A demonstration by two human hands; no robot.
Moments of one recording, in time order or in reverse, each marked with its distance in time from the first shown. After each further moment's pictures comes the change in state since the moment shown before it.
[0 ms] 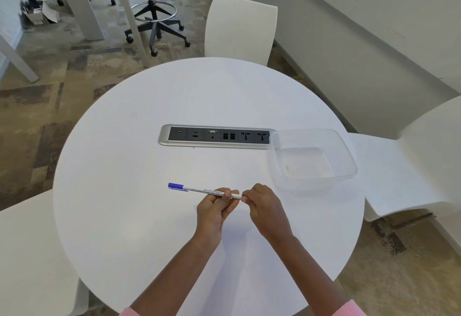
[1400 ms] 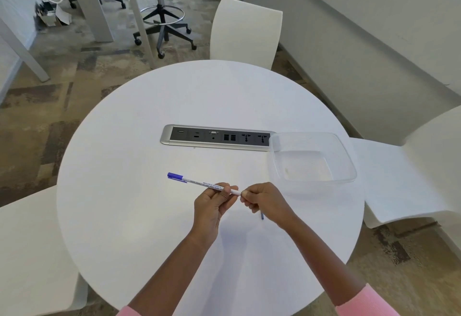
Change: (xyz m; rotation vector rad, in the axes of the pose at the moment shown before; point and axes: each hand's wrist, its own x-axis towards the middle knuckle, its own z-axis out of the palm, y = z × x) left_hand -0.004 0.005 0.007 0.026 -0.022 0.050; right_hand 0.023 -0.007 -0.038 0.558 -0.441 0.423
